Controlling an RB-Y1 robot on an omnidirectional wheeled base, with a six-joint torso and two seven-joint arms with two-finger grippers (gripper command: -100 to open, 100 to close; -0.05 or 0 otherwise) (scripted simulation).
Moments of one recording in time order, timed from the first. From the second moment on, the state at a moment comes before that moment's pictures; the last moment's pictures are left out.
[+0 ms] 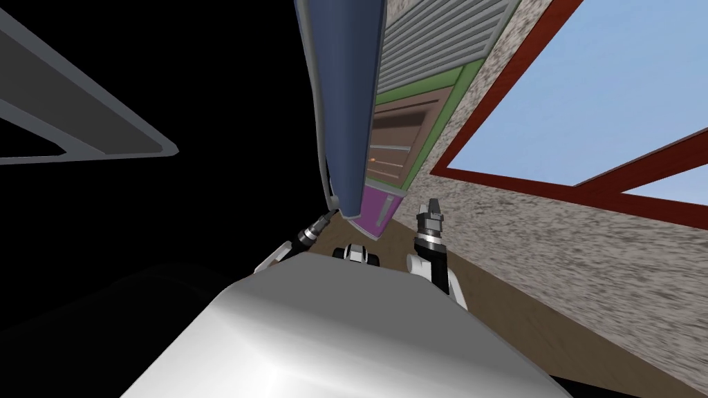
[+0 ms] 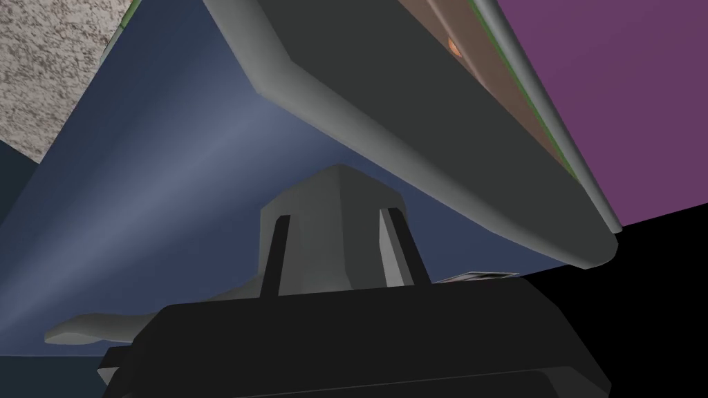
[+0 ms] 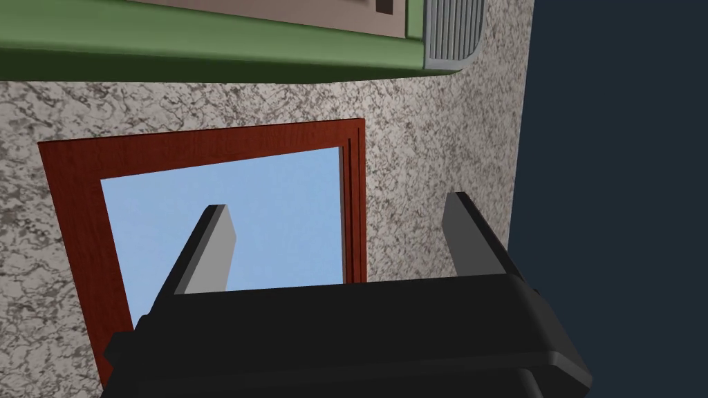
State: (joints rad) left arm 0.60 0.52 -0.19 -2.18 -0.30 -0.53 0.04; right arm 0.48 -0.02 -0.07 -2.21 0.09 -0.41 0.08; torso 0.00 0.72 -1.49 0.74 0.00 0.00
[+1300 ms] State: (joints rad) left arm 0.65 0.63 -0.25 -2.22 -0.32 -0.64 0.08; right arm 0.48 -0.02 -0.07 -2.21 0.09 -0.41 0.08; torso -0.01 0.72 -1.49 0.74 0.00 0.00
